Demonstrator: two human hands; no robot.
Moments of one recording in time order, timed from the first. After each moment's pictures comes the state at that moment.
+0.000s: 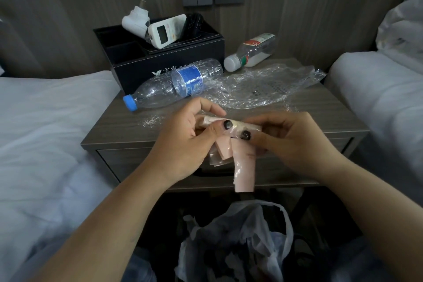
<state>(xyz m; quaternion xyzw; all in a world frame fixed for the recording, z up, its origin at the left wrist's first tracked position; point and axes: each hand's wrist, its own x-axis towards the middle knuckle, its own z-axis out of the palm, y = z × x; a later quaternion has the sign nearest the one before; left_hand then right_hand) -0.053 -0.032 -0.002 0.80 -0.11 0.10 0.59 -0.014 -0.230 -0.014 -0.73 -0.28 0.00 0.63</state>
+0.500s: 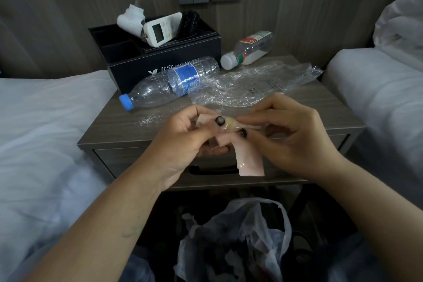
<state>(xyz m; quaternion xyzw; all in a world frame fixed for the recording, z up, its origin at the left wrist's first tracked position) -0.054 -0.039 0.001 0.65 -0.03 -0.03 0.76 -0.017 -0.236 -0.013 -0.76 -0.40 -0.23 0.45</state>
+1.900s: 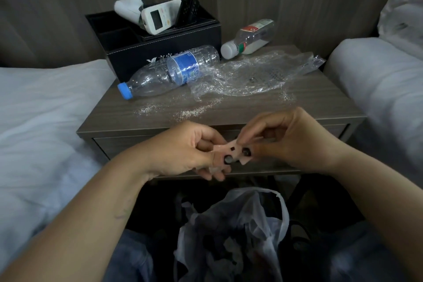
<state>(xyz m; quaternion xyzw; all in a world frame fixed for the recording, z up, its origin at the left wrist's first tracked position) -0.058 -0.022 -0.009 0.79 -0.11 -0.25 0.55 -0.028 -0.243 -0.010 -0.76 -0.32 0.11 0.56</state>
